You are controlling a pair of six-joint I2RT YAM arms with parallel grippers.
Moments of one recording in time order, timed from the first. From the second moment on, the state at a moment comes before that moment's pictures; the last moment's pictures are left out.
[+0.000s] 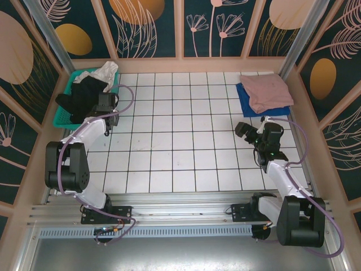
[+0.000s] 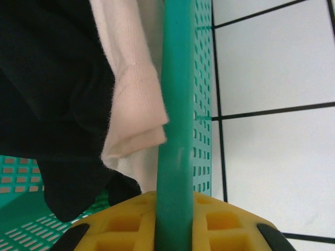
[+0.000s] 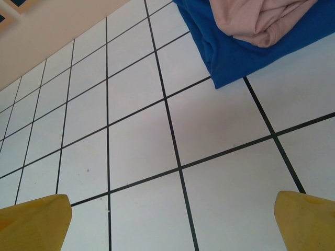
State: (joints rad) left arm -0.07 1.61 1.05 -0.28 -0.40 0.21; right arm -0.04 1.03 0.45 0.04 -0.19 0.43
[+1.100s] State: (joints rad) left arm 0.24 1.94 1.62 -0.39 -0.11 -0.35; right arm -0.02 0.95 0.52 -0.07 -0.30 0.47
